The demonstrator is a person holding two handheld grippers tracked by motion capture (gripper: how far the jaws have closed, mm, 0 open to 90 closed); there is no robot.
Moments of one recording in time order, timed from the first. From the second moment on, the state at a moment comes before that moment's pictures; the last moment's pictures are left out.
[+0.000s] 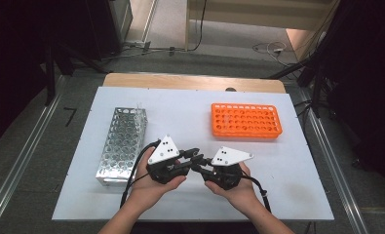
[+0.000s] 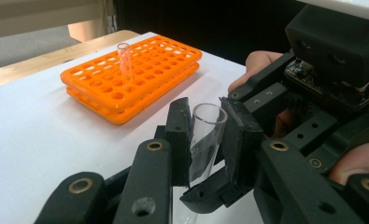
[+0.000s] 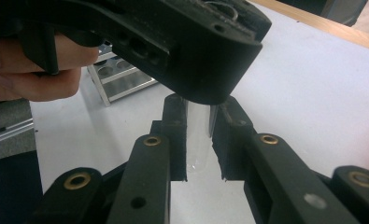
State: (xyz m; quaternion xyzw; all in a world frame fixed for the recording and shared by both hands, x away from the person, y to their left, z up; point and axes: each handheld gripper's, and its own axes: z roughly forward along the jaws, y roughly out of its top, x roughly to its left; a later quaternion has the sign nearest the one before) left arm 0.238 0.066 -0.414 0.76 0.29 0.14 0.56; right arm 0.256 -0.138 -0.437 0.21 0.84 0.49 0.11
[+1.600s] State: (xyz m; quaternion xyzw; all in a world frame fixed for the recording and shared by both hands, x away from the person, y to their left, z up) left arm 0.279 0.178 -0.391 0.67 0.42 0.27 0.55; right arm 0.287 -0.245 -0.441 0.29 0.81 0.49 0.12
